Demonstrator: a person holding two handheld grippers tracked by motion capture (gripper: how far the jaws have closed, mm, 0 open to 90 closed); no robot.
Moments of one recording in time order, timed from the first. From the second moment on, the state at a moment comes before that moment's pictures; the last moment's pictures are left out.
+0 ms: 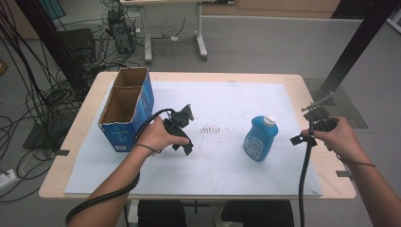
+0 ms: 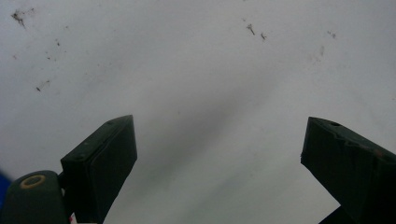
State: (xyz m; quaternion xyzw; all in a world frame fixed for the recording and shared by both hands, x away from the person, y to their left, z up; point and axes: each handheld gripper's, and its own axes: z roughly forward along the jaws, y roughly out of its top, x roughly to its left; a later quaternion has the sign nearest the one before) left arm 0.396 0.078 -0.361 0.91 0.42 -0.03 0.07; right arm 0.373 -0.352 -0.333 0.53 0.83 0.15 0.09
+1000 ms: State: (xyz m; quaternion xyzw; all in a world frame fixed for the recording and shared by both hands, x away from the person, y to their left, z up) left arm 0.395 0.081 -0.362 0.90 0.42 -0.03 0.08; right arm 0.344 -0.355 -0.356 0.51 0.83 0.22 0.13
